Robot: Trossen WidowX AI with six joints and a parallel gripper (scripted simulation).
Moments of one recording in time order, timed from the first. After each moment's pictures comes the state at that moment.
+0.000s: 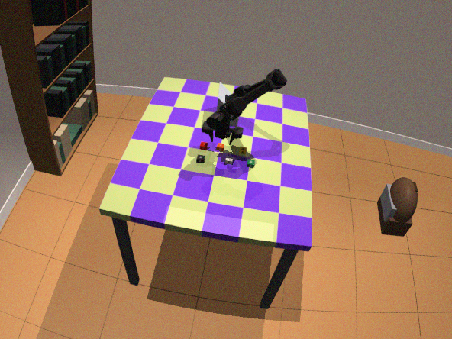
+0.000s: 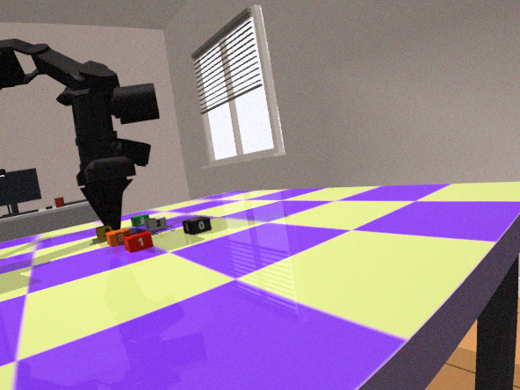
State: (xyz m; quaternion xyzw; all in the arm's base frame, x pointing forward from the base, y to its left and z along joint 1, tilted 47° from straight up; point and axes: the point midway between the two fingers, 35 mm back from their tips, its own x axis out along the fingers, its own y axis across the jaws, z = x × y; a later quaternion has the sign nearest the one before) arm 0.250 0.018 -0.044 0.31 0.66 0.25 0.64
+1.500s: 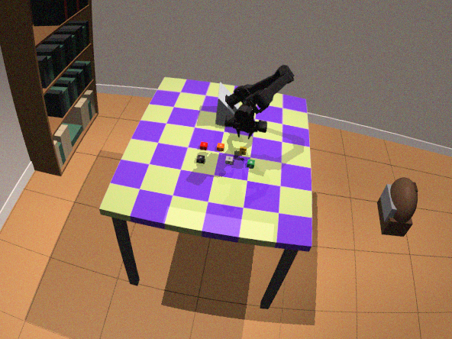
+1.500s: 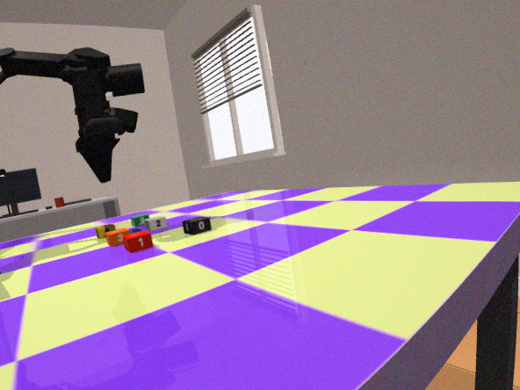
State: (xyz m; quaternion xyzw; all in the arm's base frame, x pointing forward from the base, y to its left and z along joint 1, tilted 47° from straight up) arm 0.279 0.033 0.078 0.30 0.65 0.25 0.65
